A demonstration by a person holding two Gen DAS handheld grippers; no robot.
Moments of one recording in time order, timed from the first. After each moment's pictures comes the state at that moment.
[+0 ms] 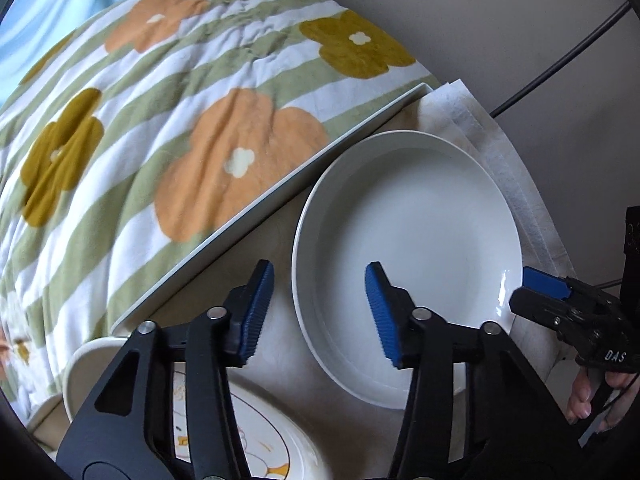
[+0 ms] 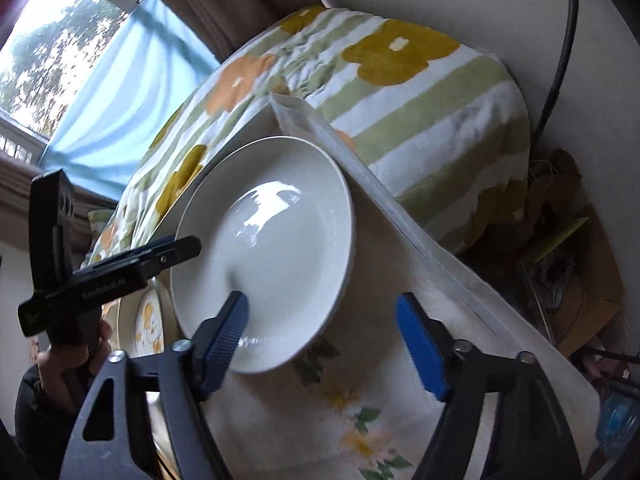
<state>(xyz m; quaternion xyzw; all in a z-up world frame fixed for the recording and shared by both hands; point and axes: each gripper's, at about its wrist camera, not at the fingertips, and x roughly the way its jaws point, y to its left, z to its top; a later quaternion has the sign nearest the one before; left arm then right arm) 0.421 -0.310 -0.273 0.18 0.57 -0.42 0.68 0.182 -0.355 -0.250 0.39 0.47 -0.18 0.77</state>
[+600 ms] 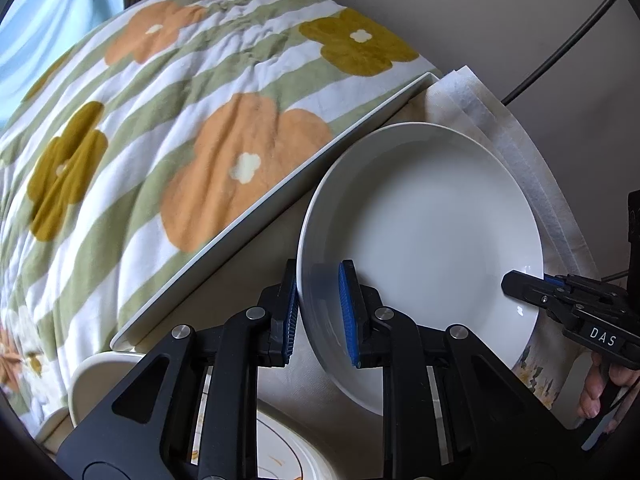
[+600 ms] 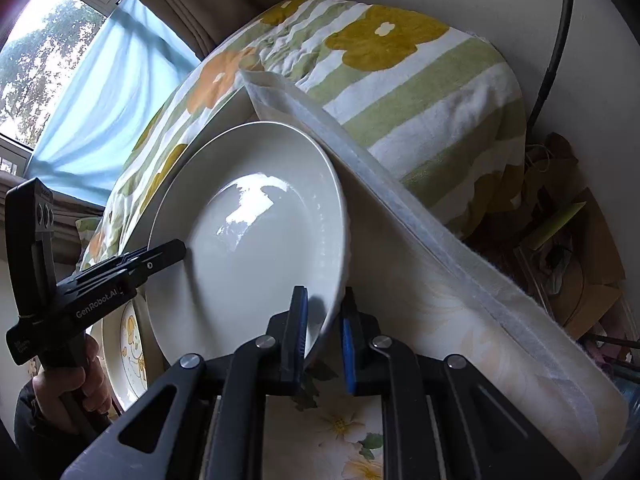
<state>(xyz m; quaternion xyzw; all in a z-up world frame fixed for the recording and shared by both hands) 0.419 -0.316 -0.280 0.21 0.55 -0.41 0.69 0.192 -0.356 -0.272 0.39 0.48 -0.20 0.76</state>
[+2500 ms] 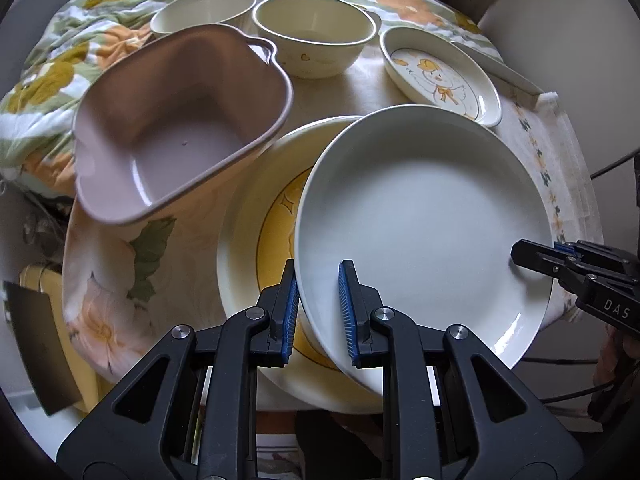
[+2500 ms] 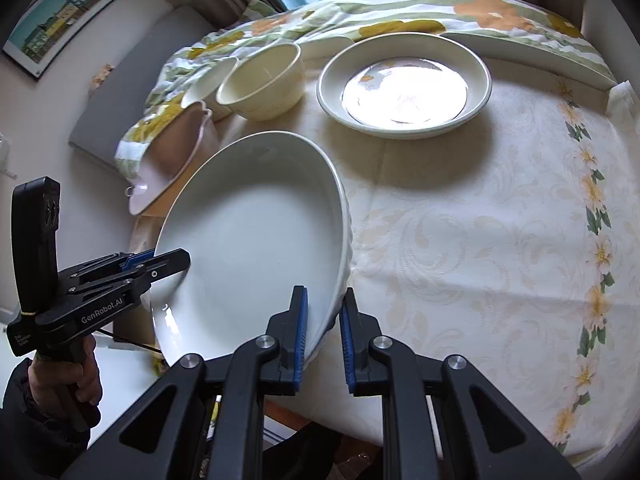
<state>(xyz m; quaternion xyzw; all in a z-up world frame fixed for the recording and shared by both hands) 0.190 0.071 -0.245 -0.01 0.59 -0.12 0.80 0.159 -0.093 -0.238 0.12 0.59 0.14 0.79</state>
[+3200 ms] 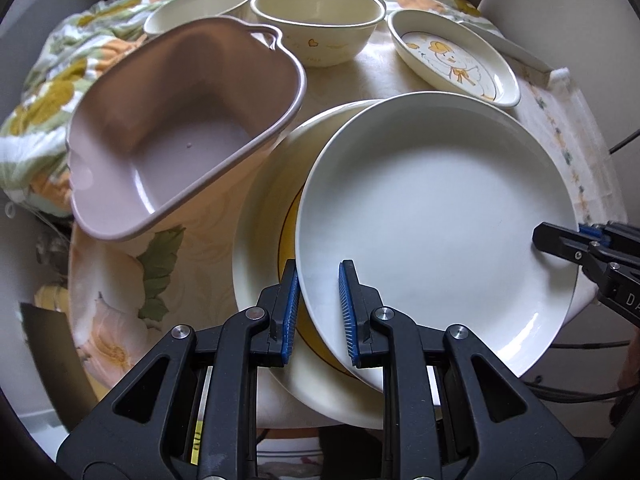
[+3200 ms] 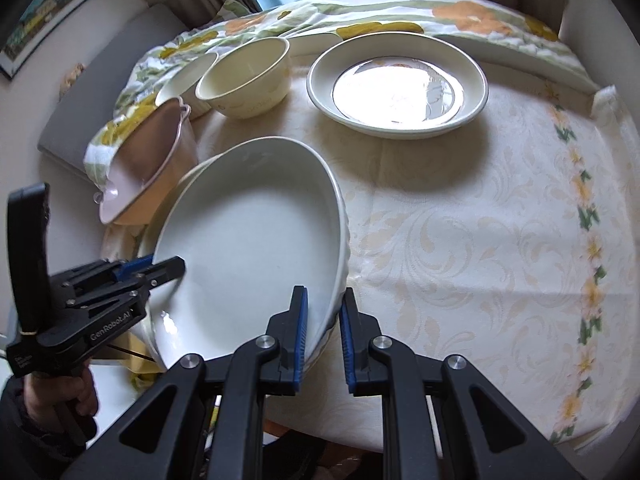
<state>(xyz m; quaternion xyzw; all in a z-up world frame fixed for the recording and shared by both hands) 0.194 0.065 -0.262 0.04 0.58 -0.11 0.80 0.160 -0.071 -0.239 0.08 0.59 0.08 0.80</state>
